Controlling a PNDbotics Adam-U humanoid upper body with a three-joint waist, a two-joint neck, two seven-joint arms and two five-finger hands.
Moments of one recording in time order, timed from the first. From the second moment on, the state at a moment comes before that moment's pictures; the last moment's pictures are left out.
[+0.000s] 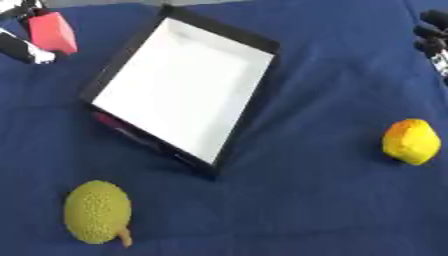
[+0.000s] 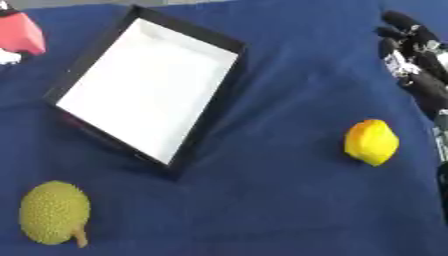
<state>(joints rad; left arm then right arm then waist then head) -1.15 0.66 0.06 -0.73 -0.60 -0.40 -0.50 -0.51 -0.43 -0.17 -1.49 -0.14 -0.17 0.36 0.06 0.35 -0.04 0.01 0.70</state>
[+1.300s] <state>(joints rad) -1.20 0.39 -0.13 -1.17 -0.37 -0.42 -0.69 -0.49 -0.43 -0.21 -1.49 -0.14 -0.08 0.25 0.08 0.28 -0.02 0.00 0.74</state>
